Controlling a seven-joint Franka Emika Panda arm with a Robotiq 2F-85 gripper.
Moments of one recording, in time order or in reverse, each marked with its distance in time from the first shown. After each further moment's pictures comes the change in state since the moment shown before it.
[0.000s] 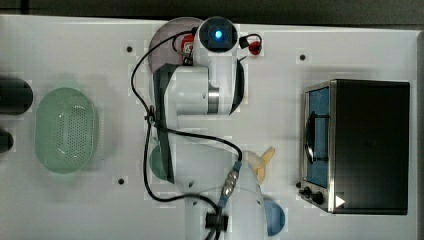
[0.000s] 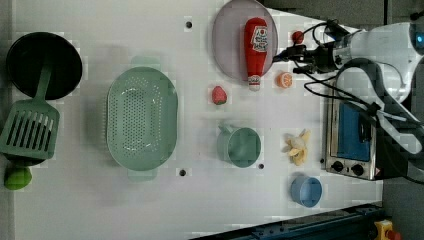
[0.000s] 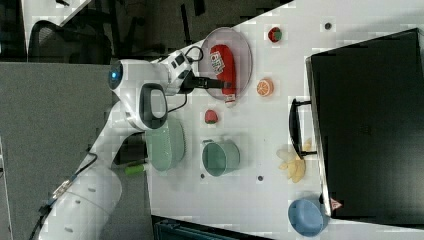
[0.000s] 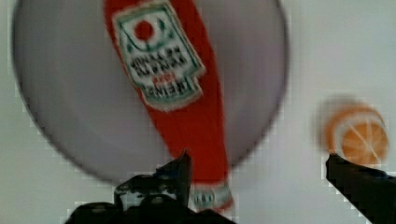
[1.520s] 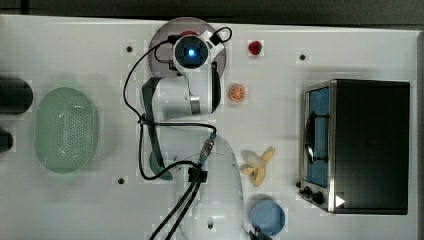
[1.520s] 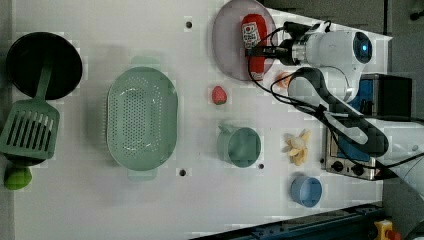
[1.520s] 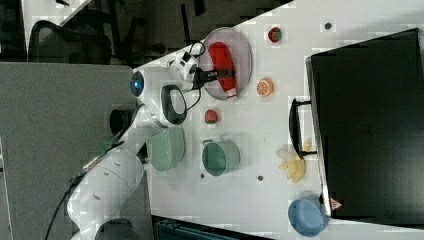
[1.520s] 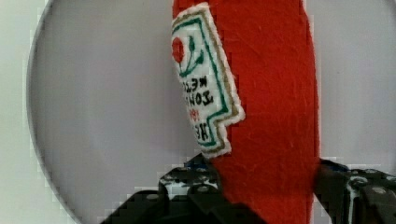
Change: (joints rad) arm 0.059 0.187 0.010 0.048 -0.090 0.261 -0.123
